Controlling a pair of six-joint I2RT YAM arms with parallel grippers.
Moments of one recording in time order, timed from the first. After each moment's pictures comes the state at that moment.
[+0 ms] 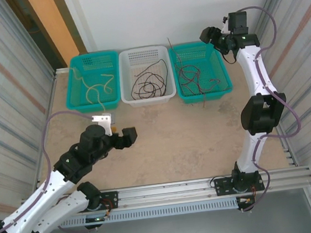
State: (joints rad) left arm -0.75 0.69 0.70 -0.51 -0.13 -0.54; right arm 0.00 1.91 2.01 -0.72 -0.28 0.56
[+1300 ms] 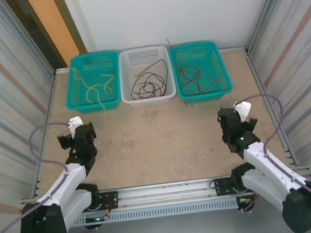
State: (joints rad) left arm -0.17 0.93 0.29 0.17 -0.72 -0.08; right arm 0.33 0.83 0.41 -0.25 0.81 0.48
